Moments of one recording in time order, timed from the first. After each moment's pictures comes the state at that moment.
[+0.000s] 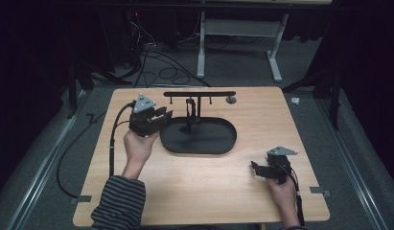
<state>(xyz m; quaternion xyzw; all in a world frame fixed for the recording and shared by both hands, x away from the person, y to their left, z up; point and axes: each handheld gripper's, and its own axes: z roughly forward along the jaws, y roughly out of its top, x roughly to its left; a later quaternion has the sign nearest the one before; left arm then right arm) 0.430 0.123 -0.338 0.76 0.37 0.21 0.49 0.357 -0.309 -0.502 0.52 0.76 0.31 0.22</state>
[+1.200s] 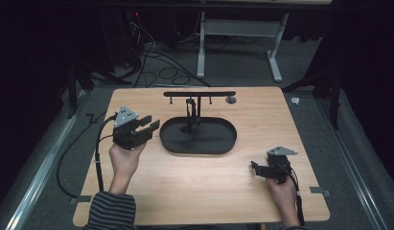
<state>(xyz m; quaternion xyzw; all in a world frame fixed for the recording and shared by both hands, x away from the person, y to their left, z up) 0.397 0.158 -0.347 0.74 0.39 0.22 0.50 0.357 -0.309 -0.502 0.53 0.76 0.31 0.23</state>
